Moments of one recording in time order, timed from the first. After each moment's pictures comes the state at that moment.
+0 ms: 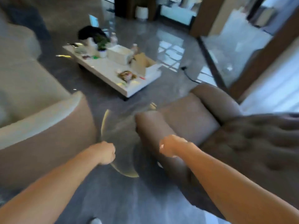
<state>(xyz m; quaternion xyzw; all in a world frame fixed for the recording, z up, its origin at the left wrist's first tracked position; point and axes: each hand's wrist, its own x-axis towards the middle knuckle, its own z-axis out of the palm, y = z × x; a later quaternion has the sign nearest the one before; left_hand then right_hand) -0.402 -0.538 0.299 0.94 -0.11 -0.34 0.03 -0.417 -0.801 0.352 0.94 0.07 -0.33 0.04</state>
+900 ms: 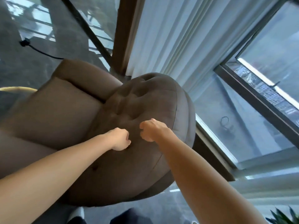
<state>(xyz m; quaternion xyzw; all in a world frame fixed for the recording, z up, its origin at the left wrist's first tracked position) -0.449 -1.185 0.357 0.81 -0.44 -0.37 0.06 -0.542 -1.302 0.413 0.92 -0.30 -0.26 -0.02</state>
